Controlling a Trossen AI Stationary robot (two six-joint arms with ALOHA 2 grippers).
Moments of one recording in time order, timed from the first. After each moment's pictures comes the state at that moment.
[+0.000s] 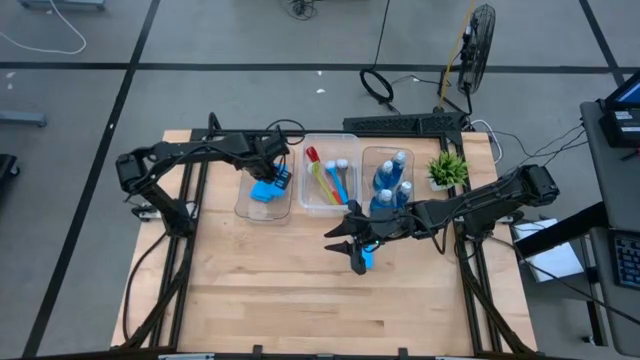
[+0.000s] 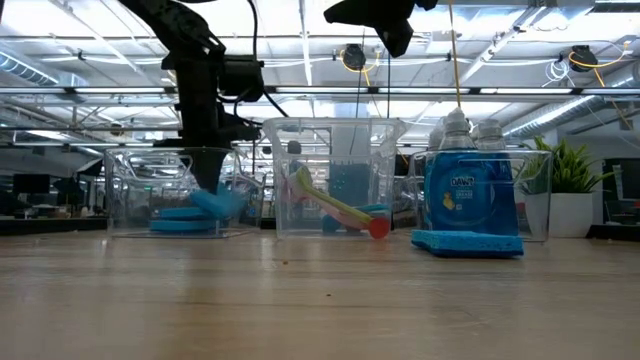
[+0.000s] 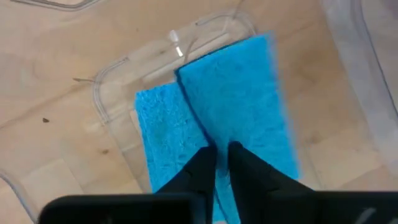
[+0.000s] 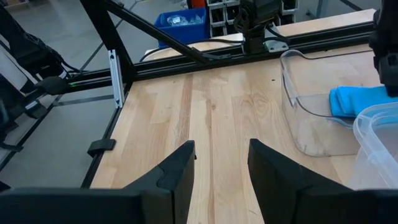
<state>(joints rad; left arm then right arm) 0.49 1.60 1.07 -0.80 -0.08 -0.61 0.24 1.46 1.01 0.08 0.11 0.29</state>
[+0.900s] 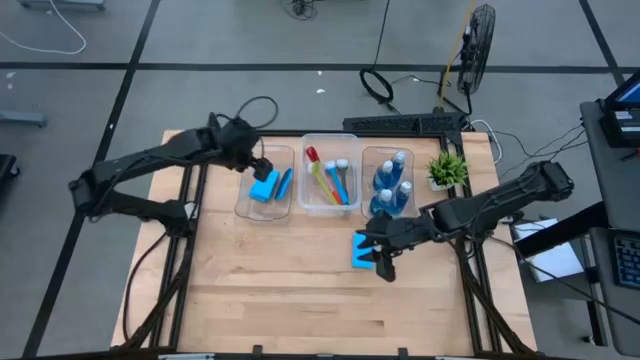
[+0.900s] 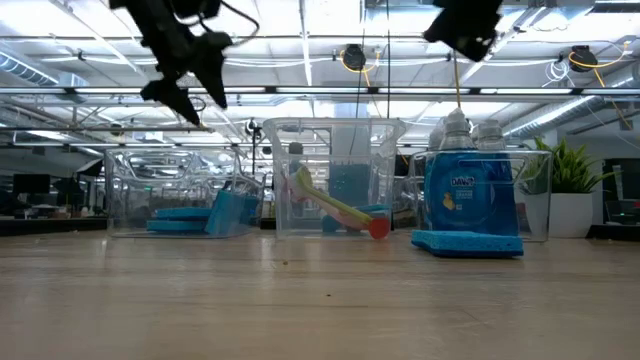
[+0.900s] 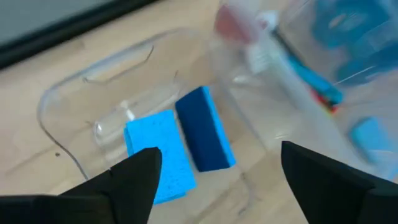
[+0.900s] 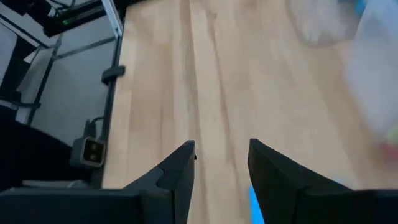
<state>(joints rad) 0.48 1.19 1.07 -0.82 -0.02 -0.52 0.33 1.30 1.01 -0.39 0.08 0.53</state>
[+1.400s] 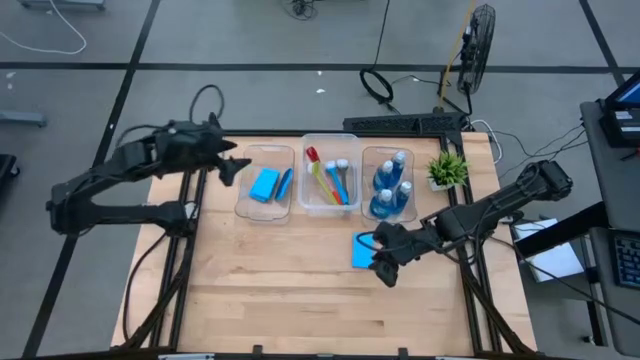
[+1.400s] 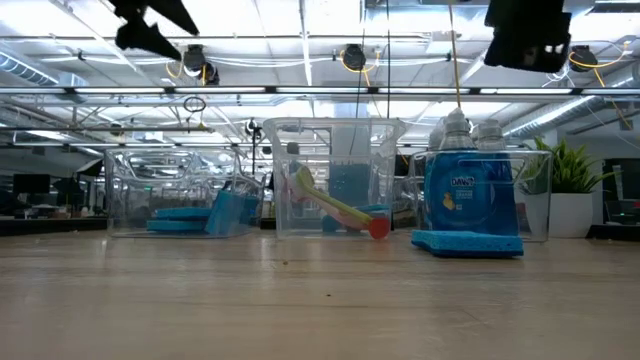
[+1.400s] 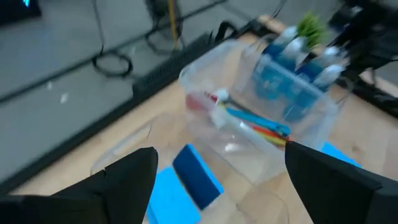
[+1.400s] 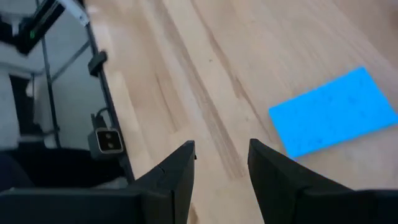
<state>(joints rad) 0.40 0.83 1.07 -0.80 -0.12 -0.32 0.42 1.31 1.01 -0.55 0.08 0.99</state>
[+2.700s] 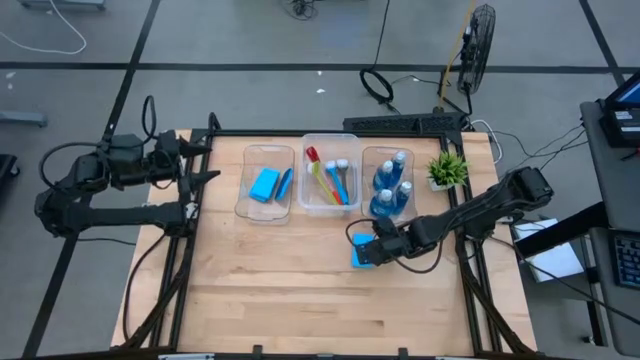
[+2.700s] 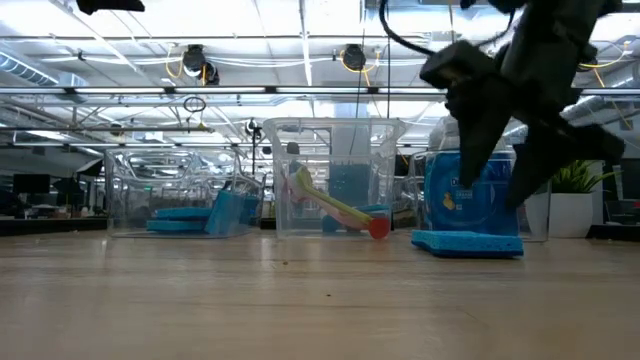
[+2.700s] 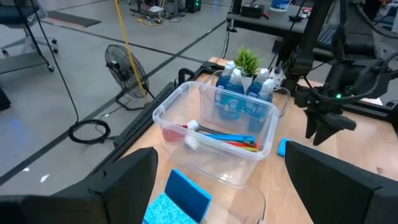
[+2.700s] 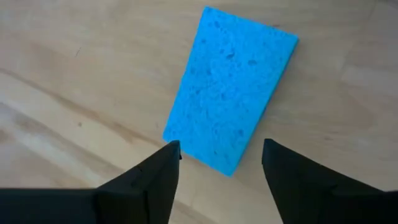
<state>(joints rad) 0.24 0.54 1.07 -0.85 -0.13 -0.12 0.34 1.53 0.88 -0.50 0.13 1.64</state>
